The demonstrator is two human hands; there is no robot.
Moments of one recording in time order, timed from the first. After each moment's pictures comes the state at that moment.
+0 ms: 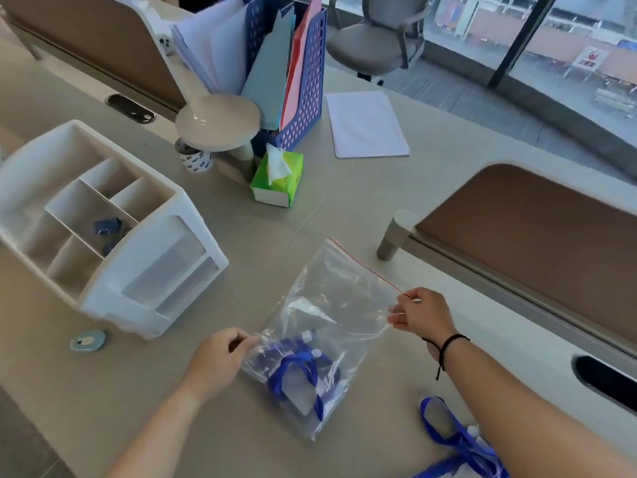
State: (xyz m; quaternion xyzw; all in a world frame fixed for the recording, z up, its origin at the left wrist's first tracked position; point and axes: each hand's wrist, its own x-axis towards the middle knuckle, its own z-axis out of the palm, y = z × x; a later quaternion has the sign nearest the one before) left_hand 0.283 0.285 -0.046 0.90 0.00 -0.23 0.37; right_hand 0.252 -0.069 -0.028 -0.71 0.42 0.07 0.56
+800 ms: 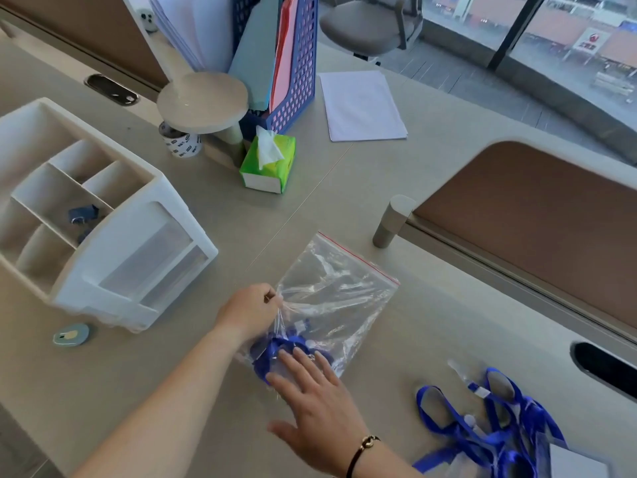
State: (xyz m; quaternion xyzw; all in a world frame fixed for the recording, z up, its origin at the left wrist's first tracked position) left_hand 0.335 0.217 -0.050 0.93 -0.05 -0.27 0.24; right_hand 0.157 0.092 -0.053 -0.97 -0.13 0.11 0.17
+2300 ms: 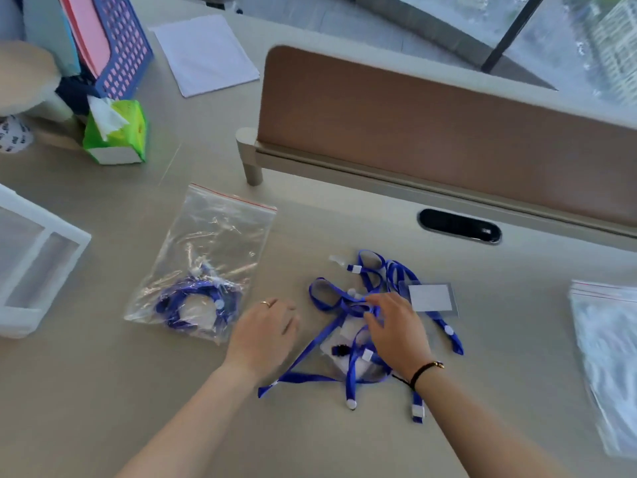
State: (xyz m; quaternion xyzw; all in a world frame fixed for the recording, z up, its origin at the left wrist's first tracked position) left_hand 0.128 0.114 -0.030 0.89 -0.33 -0.23 0.20; right_hand -0.020 -0.080 -0.019 -0.89 0.36 0.03 0.29
